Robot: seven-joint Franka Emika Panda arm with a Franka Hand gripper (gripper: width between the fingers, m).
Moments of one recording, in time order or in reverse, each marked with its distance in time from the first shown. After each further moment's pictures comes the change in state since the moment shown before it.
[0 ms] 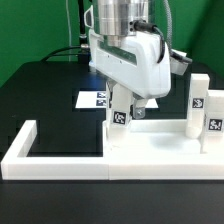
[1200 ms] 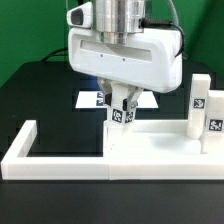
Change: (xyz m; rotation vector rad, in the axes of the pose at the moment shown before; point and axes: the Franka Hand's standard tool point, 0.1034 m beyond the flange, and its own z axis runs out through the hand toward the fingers) arm 0.010 0.006 -0.002 -0.005 0.062 -0.272
